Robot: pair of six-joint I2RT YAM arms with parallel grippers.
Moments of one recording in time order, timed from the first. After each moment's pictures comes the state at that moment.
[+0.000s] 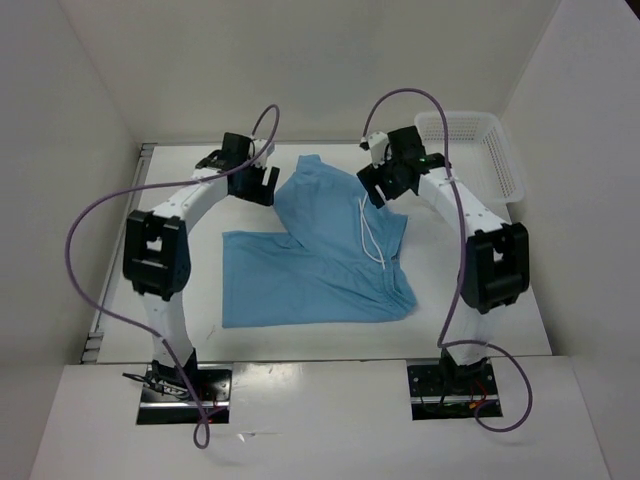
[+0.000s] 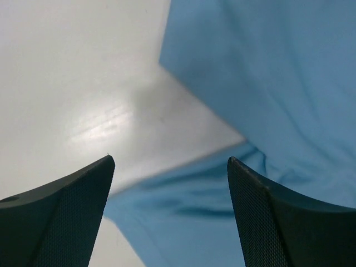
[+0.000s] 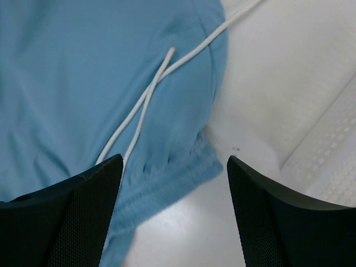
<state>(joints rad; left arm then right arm) -0.22 1.86 1.51 -0.53 0.13 0.07 0.28 1.74 1.54 -0.67 -0.13 -0.38</state>
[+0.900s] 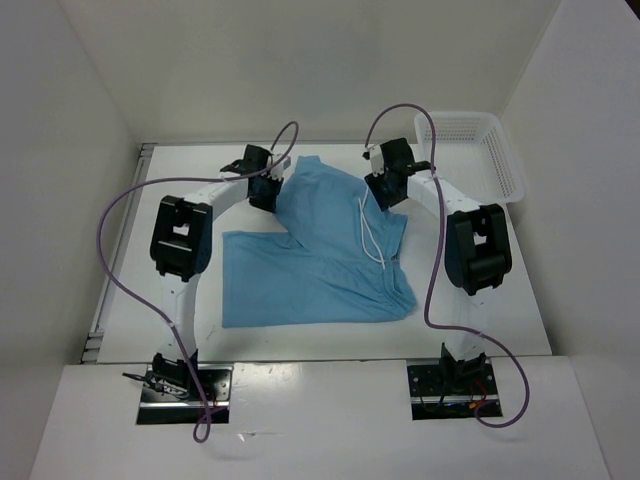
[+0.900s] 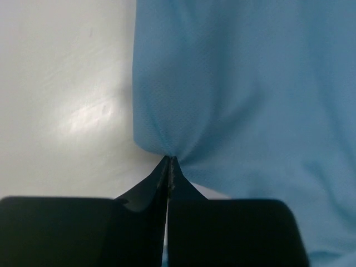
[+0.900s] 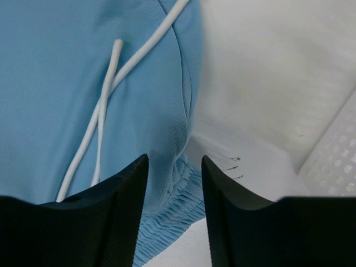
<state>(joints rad) -0.26 2.25 1.75 -0.48 0.17 0.07 0.26 1.98 1.55 -0.52 0.02 -0.25</state>
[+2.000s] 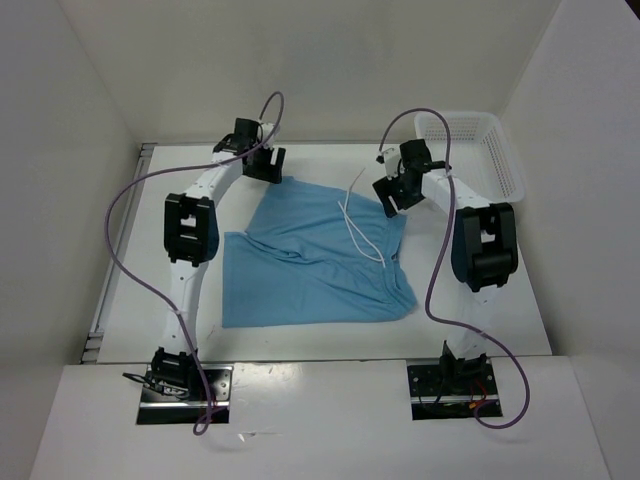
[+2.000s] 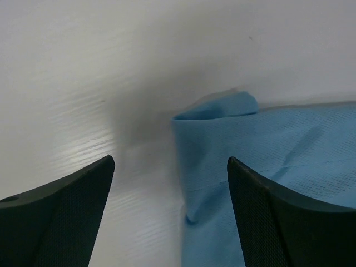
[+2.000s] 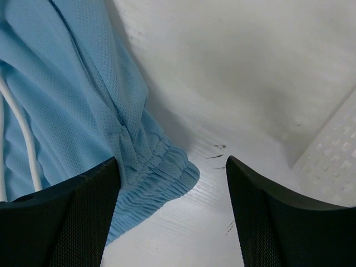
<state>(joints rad) -0.16 2.48 2.23 -0.58 0.17 0.07 0.17 1.99 1.53 -0.56 -0.07 -0.33</state>
